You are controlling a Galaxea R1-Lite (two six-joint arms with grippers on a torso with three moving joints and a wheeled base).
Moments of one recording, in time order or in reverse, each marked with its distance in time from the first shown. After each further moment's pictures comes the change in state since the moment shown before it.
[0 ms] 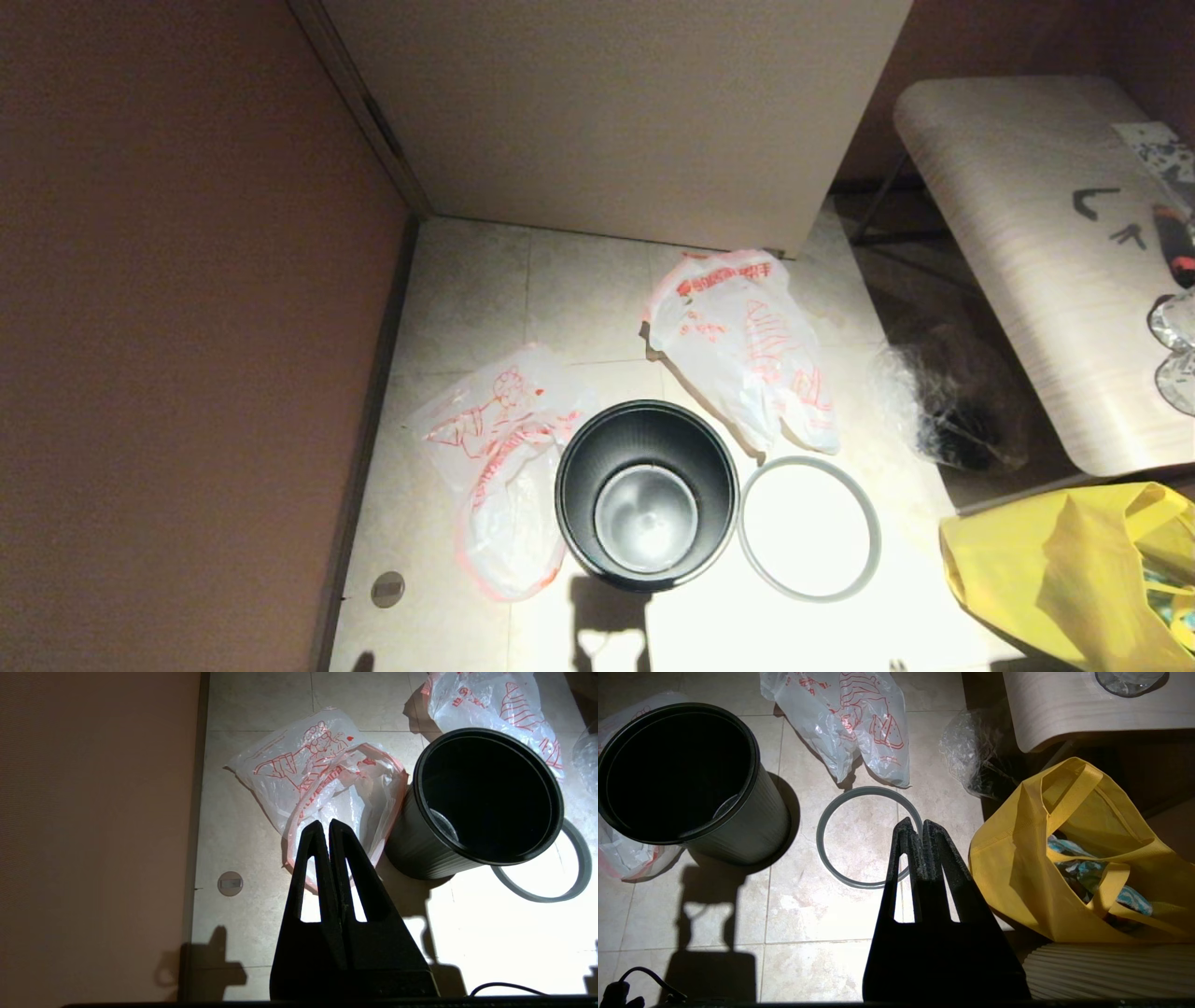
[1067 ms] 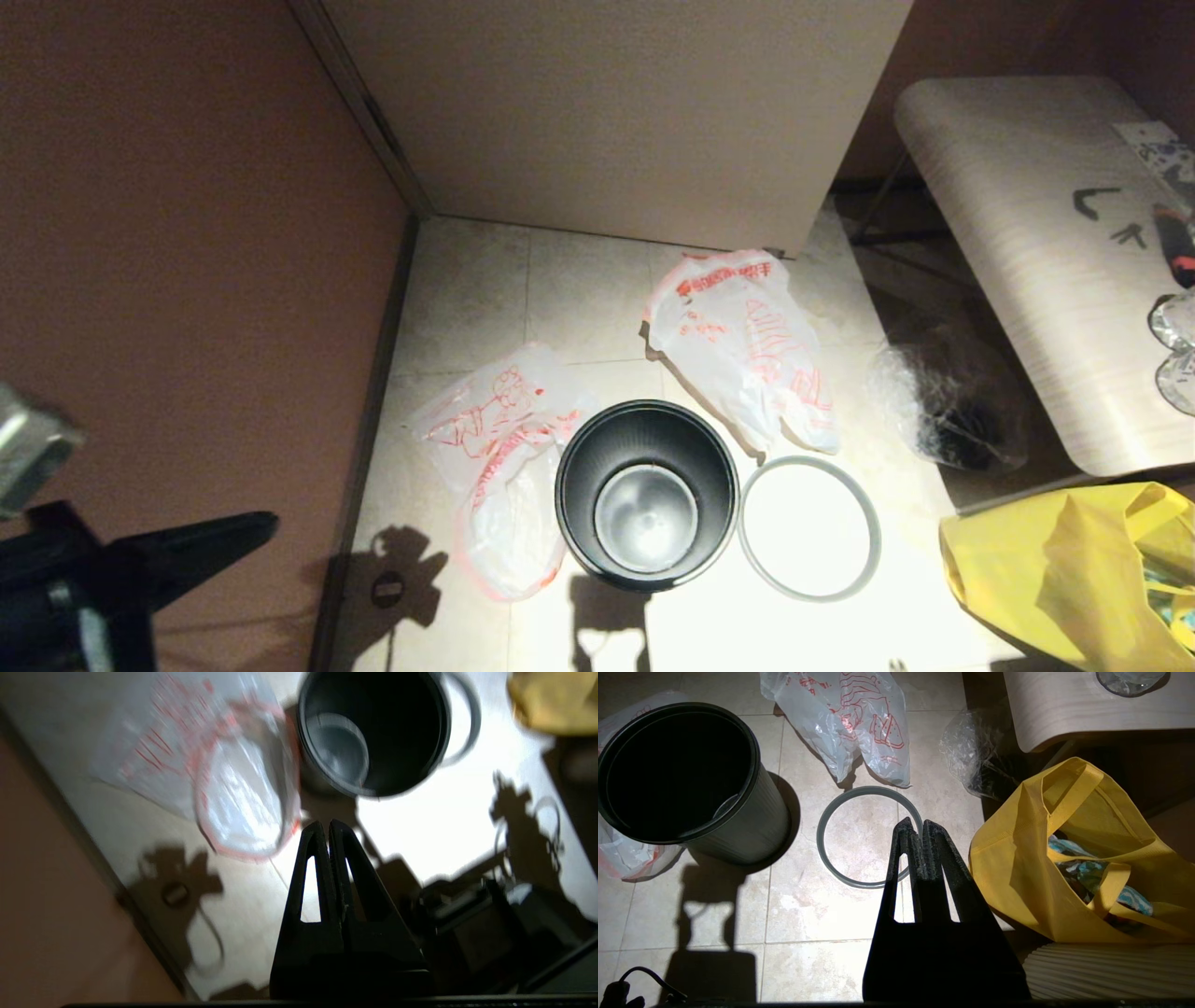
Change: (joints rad) left arm -0.161 0.919 -0.540 0.033 -0.271 0.277; right arm 0.000 0.000 0.000 0.000 0.000 0.000
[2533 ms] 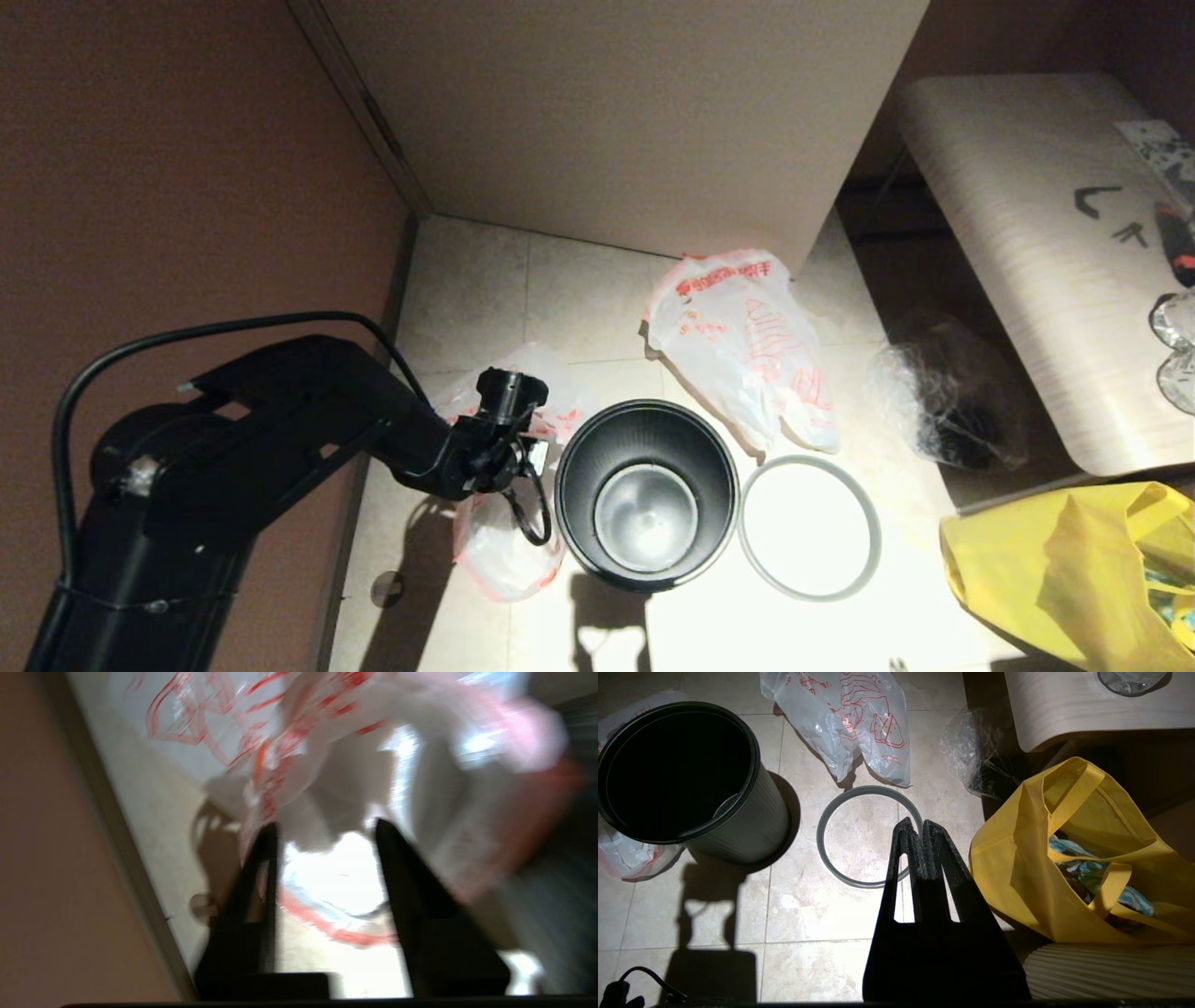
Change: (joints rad) left arm -0.209 1.457 -0.728 -0.439 0.726 -0.211; right arm 0.000 0.001 0.000 0.000 0.000 0.000
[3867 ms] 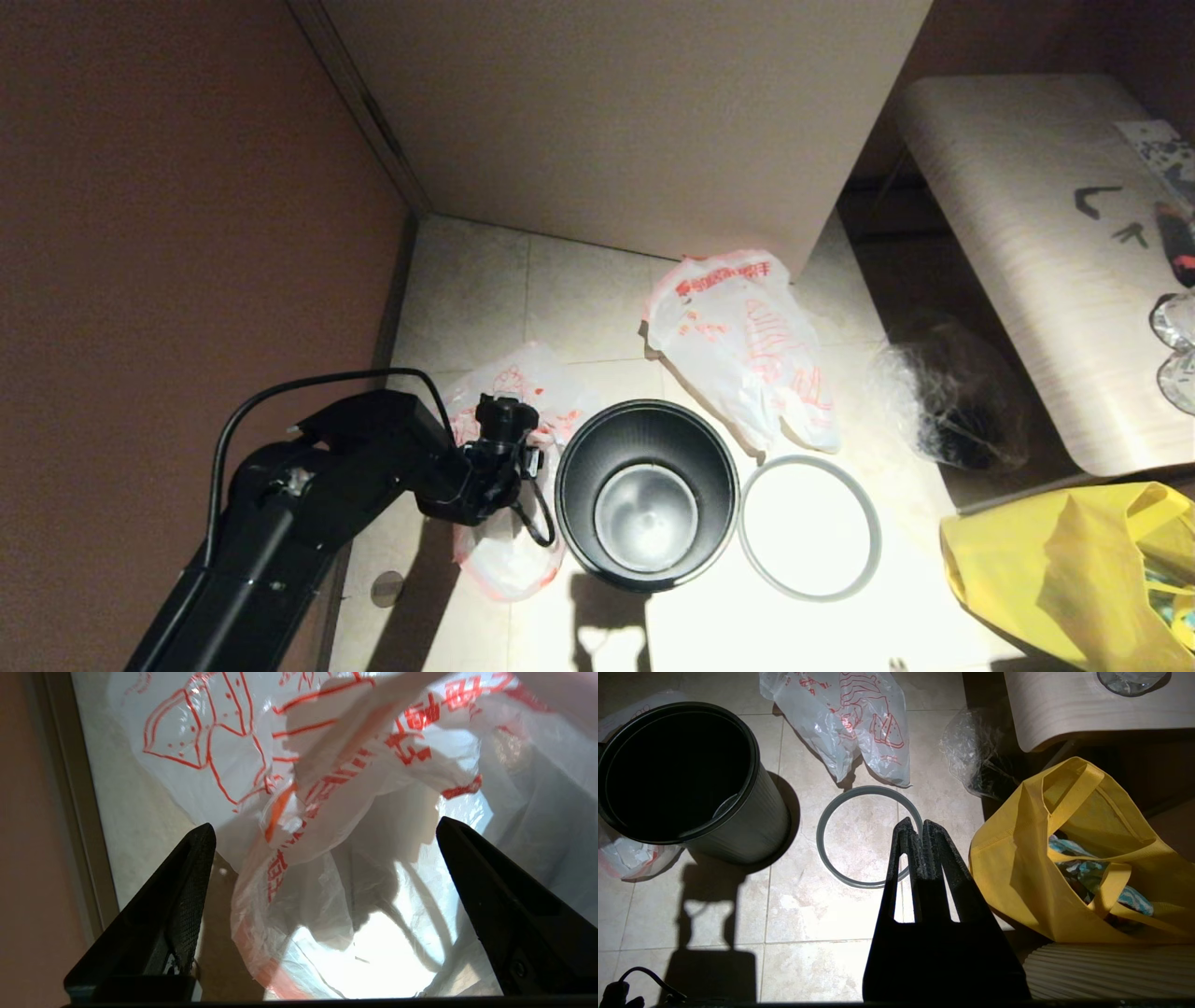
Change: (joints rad) left arm 0.078 0.289 -0.173 -0.262 0.026 -0.002; right arm 0.000 0.000 0.000 0.000 0.000 0.000
